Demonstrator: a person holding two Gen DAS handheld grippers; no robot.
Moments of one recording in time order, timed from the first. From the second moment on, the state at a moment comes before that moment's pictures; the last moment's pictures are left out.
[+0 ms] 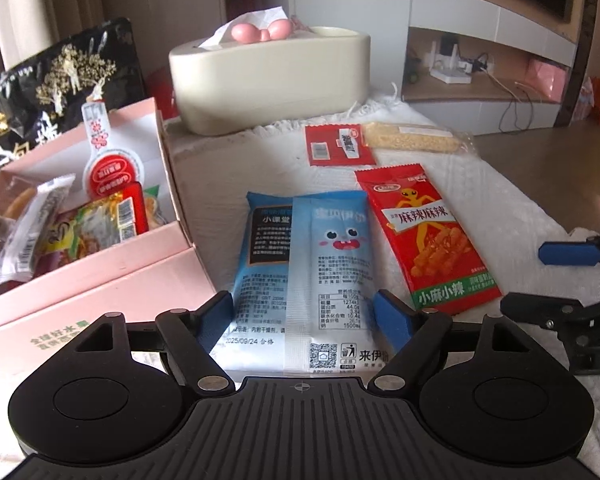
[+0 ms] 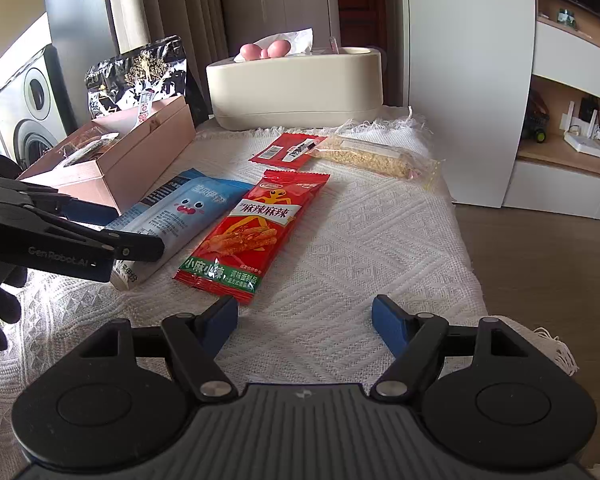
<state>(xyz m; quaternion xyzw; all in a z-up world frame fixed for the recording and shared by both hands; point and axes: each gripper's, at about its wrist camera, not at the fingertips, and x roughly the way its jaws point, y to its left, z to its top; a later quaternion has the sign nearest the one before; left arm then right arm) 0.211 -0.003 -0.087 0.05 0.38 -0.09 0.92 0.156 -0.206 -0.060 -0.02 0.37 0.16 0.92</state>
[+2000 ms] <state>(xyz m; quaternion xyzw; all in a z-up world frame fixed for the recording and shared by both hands) 0.121 0.019 -0.100 -0.04 0.32 -0.10 0.94 0.315 -0.194 -0.012 -0.05 0.40 0.16 0.90</state>
